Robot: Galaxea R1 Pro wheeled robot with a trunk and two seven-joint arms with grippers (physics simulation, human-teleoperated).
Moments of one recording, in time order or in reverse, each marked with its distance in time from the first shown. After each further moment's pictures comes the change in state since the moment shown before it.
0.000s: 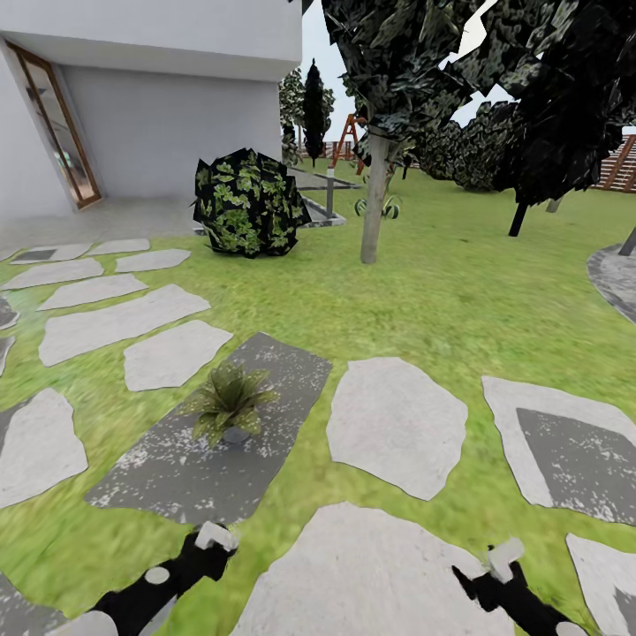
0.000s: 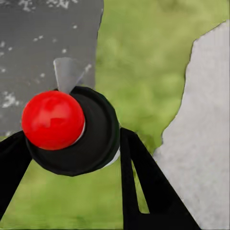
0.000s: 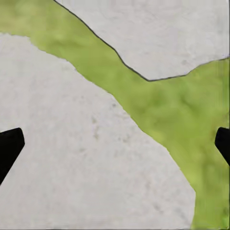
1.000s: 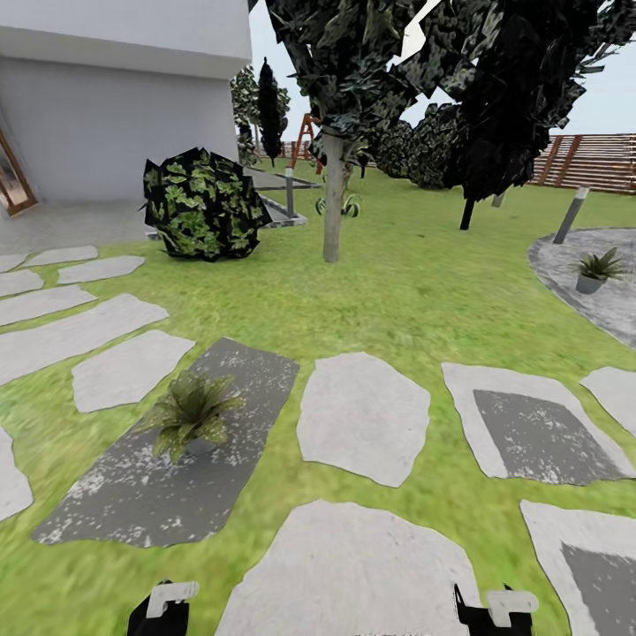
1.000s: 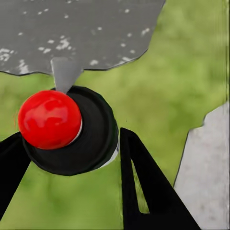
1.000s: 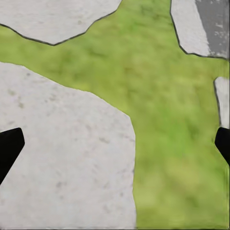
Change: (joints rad) left arm 0.184 -0.001 0.016 0.040 0.283 -0.205 0.293; right arm 0.062 0.120 -0.018 0.155 -0.040 -0.207 -0.502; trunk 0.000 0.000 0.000
